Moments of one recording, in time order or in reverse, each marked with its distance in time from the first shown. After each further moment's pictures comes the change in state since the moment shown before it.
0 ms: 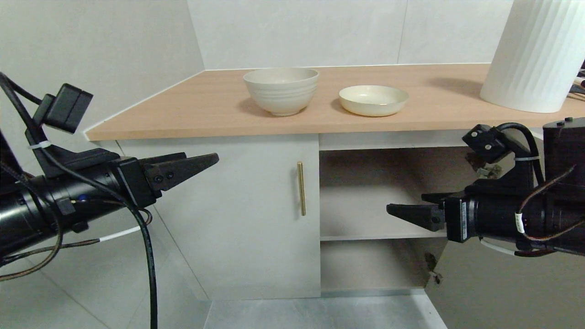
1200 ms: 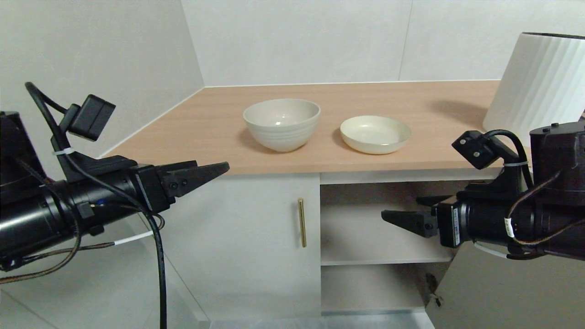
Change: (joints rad) left arm -0.016 0.044 0.005 0.002 0.003 -0.001; right arm 0.001 0.029 0.003 -0.005 0.000 -0.027
